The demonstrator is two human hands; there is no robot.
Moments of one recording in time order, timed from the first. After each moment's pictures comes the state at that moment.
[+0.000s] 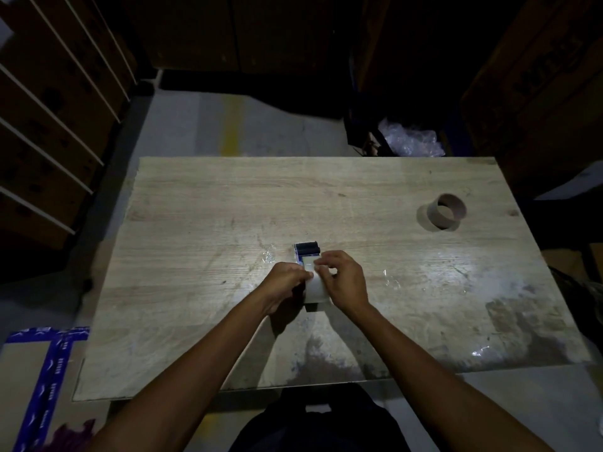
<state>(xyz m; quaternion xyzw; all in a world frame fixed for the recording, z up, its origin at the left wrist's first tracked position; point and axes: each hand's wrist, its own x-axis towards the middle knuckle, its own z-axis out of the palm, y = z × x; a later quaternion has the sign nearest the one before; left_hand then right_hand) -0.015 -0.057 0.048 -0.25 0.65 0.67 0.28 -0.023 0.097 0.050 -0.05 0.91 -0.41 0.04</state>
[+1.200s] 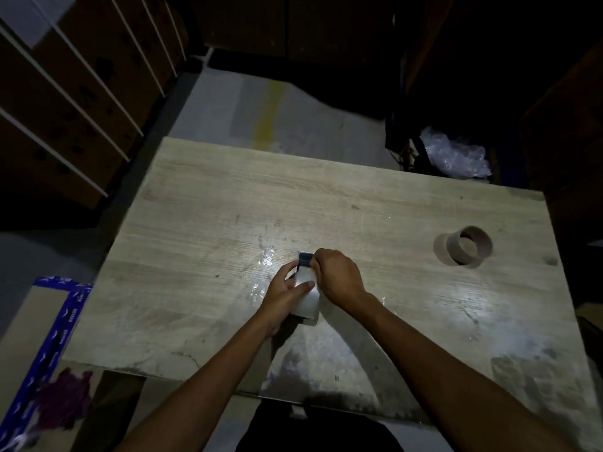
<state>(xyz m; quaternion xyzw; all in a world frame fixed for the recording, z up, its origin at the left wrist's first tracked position) -0.008 -0.015 0.031 -0.31 0.60 0.73 0.12 -0.095 0.104 0.057 -0.24 0.94 -0.18 0.15</state>
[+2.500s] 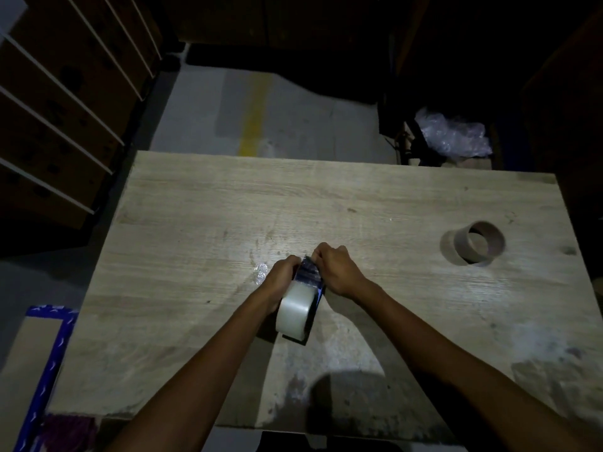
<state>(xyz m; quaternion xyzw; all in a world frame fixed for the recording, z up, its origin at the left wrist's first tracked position) -0.095 -0.041 0.018 -0.35 0.59 0.68 0.24 -0.145 0.103 0.043 -0.21 0.90 -0.27 0.29</state>
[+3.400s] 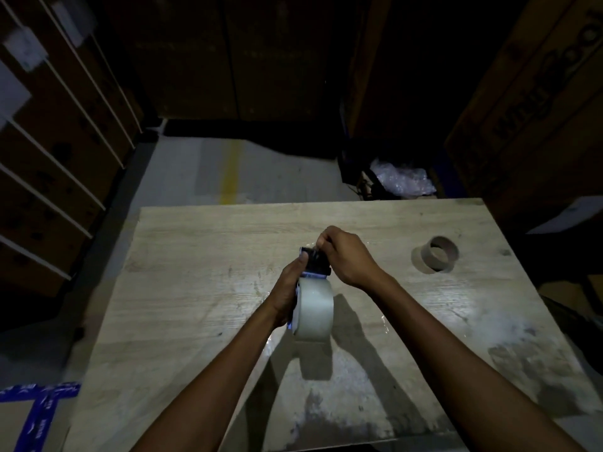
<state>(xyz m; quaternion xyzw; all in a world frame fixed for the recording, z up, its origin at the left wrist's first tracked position) -0.076 -0.047 0.109 -0.11 0.54 0.81 0.19 -0.127 0.086 0.187 -0.12 0.92 -0.34 0.12</state>
